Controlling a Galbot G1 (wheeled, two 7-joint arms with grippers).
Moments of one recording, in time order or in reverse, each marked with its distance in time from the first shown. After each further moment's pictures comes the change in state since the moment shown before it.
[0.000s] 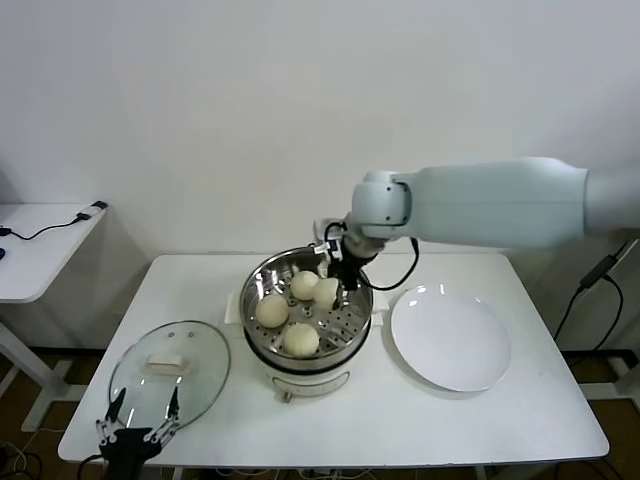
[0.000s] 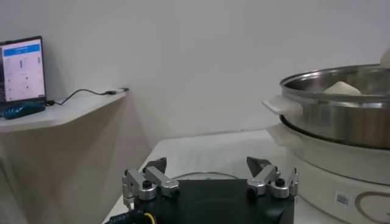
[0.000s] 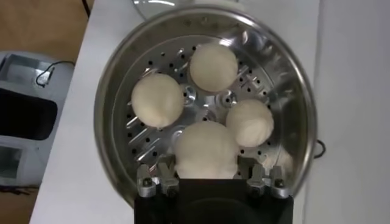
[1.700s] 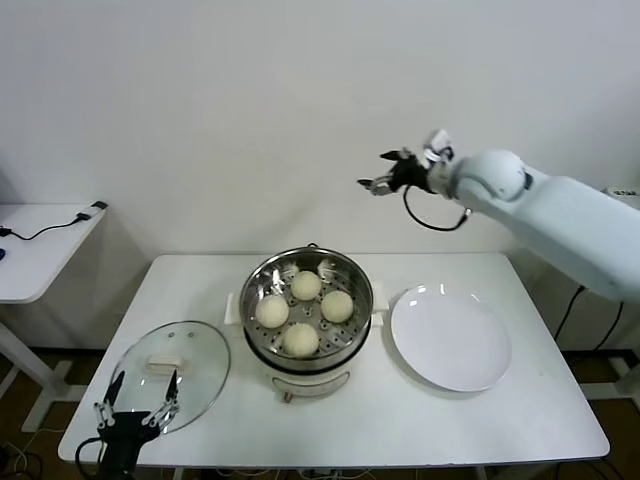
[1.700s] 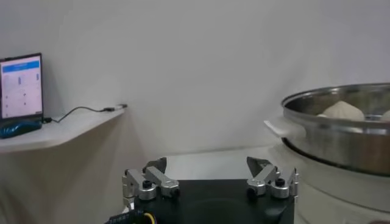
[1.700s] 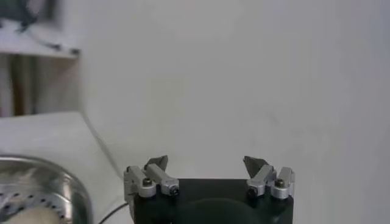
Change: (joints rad) left arm -0.045 0.023 -0.008 -0.016 -0.017 0.003 0.008; right arm -0.589 -0.470 0.883 -0.092 0.064 0.215 0.471
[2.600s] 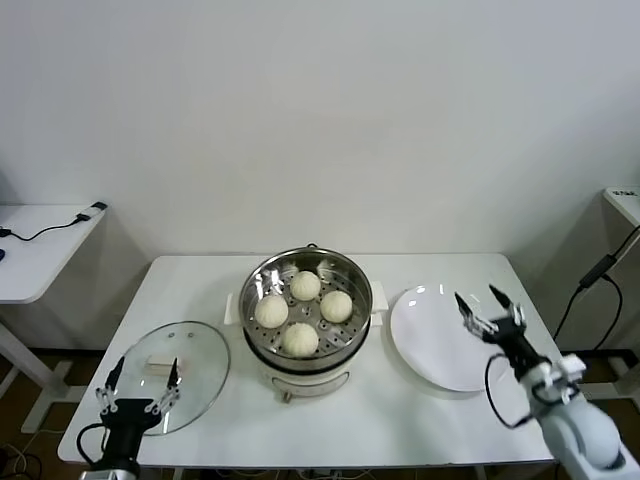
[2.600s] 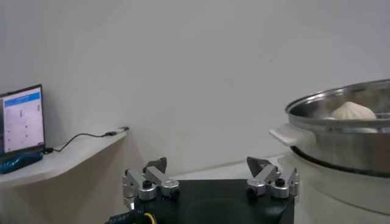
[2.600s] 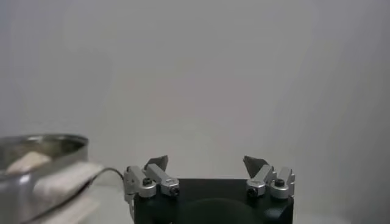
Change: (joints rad) left arm -0.066 0.025 0.012 0.061 0.092 -0.067 -0.030; right arm -1.682 0.194 1.370 0.349 -0.340 0.455 0.037
